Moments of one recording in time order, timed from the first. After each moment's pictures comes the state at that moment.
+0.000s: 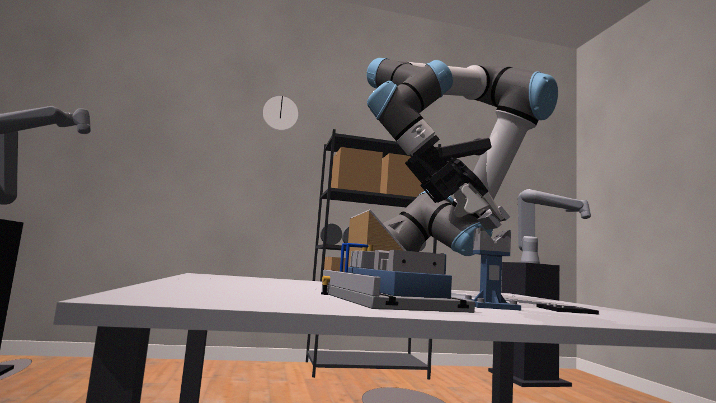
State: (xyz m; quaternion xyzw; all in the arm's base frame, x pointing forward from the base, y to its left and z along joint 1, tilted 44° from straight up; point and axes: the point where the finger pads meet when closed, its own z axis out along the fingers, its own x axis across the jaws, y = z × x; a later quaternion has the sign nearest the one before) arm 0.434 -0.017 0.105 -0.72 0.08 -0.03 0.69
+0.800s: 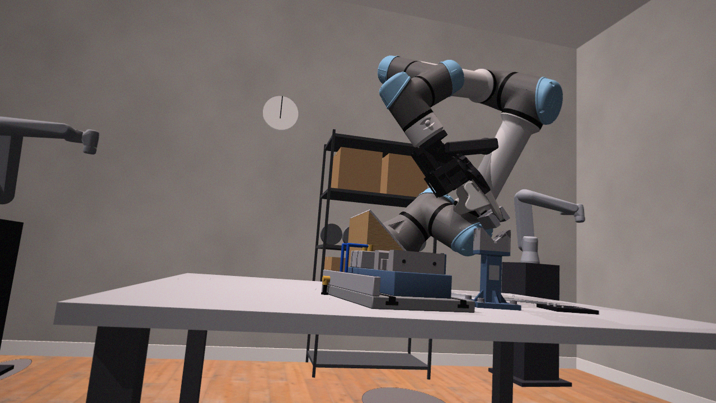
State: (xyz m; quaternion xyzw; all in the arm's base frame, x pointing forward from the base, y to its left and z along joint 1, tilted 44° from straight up) arm 0.434 -0.017 0.105 -0.75 0.08 -0.02 0.65
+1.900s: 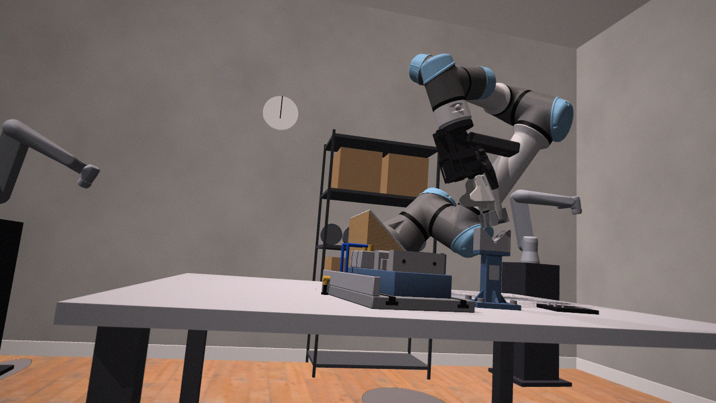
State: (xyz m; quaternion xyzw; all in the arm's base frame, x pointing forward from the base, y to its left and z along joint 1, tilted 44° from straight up) arm 0.434 -0.016 0.108 -0.84 0.08 -0.01 0.53
